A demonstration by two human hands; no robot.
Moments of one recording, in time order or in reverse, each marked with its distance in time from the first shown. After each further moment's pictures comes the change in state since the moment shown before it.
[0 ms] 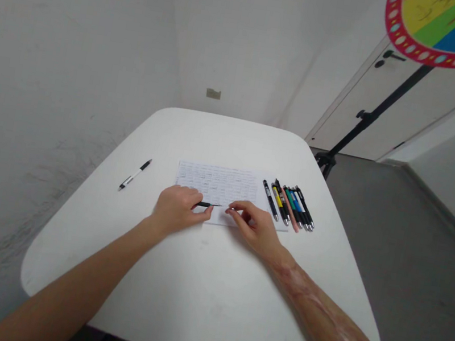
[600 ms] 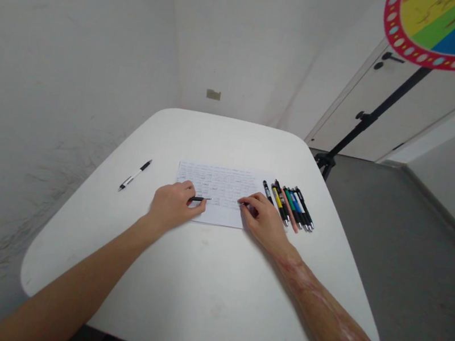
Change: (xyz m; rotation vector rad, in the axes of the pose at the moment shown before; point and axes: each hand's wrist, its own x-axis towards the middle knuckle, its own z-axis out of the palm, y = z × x) left_hand 0.001 -0.009 -0.002 -0.020 -0.109 -0.171; right_hand 0.011 0.019 -0.017 -0.268 0.021 0.051
